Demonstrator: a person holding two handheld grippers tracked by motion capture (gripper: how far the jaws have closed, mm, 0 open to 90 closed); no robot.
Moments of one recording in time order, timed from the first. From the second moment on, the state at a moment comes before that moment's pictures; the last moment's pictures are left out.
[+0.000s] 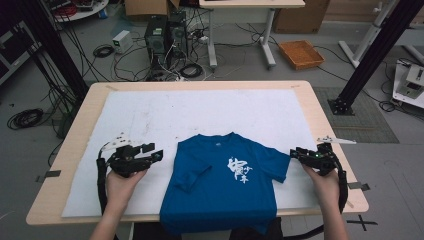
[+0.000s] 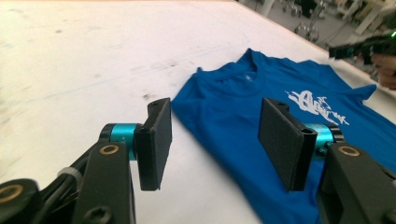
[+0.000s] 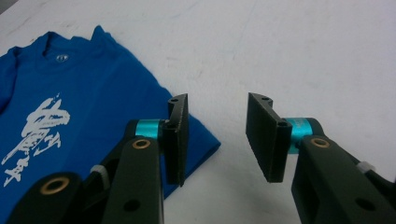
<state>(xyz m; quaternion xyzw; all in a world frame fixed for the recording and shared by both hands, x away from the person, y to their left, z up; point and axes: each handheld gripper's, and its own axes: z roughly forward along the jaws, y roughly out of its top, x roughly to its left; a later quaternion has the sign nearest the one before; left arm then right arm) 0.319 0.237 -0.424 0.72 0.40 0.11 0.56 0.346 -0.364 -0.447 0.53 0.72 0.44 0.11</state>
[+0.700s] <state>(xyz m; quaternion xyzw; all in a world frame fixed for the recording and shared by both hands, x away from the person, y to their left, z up) 0.326 0.258 -0.452 0.73 0.44 0.11 0.51 0.327 -0.305 -0.397 0.46 0.75 0.46 0.14</state>
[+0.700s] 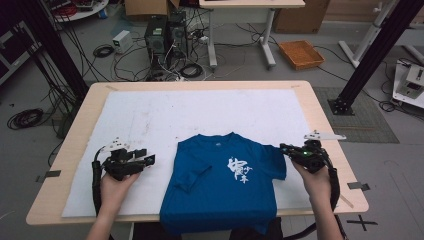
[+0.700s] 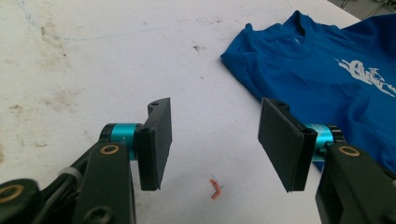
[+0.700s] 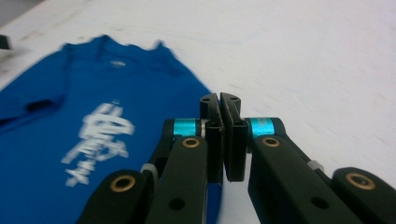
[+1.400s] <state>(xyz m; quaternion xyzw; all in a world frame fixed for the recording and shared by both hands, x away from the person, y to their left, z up) 0.328 0.257 -0.452 0.73 0.45 0.12 0.50 0.326 -0.193 -0.388 0.38 0.79 0.45 0.15</state>
